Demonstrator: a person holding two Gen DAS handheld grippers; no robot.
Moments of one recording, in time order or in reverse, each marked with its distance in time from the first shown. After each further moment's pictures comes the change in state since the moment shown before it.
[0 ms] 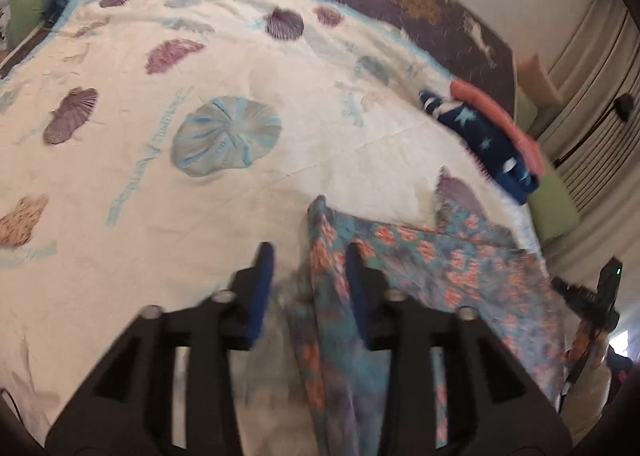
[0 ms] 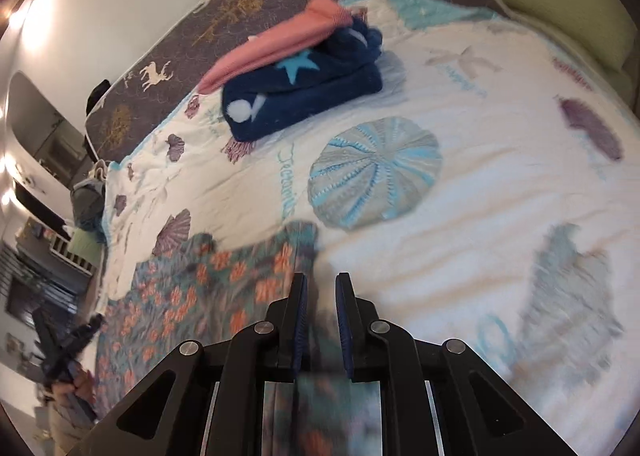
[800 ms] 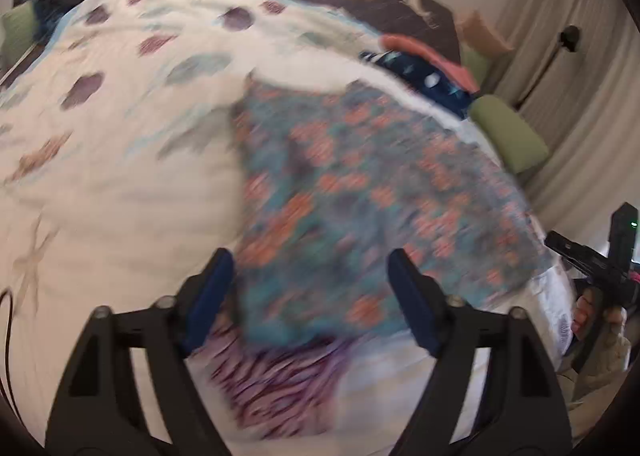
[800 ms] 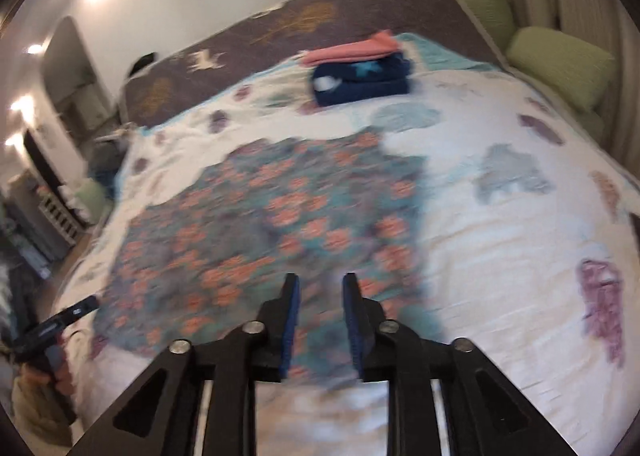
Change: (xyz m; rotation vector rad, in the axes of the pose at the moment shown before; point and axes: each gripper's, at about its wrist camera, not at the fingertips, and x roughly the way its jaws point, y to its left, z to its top) left arm -0.080 -0.033 -0.149 0.147 0.041 -0.016; right arm -0.100 0.072 -0.170 -0.170 -0.109 -0.016
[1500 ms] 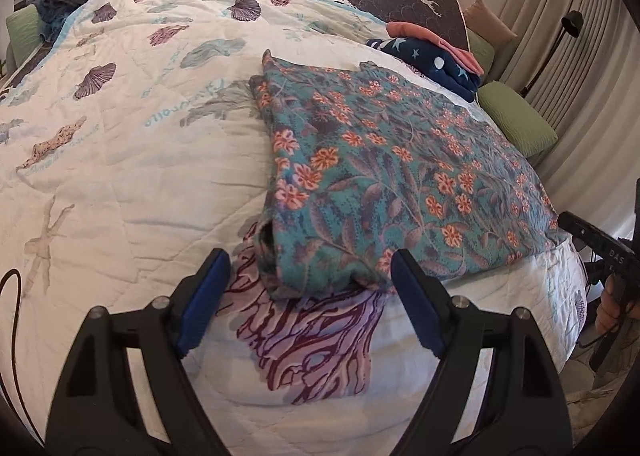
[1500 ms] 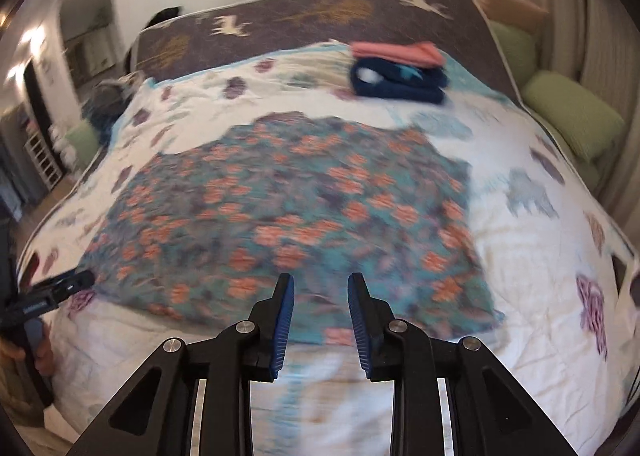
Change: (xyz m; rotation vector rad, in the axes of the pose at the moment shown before) left arm -0.008 0.003 -0.019 0.043 -0.007 0.016; right arm 0.005 0.084 -0.019 -0.210 0.013 -0.134
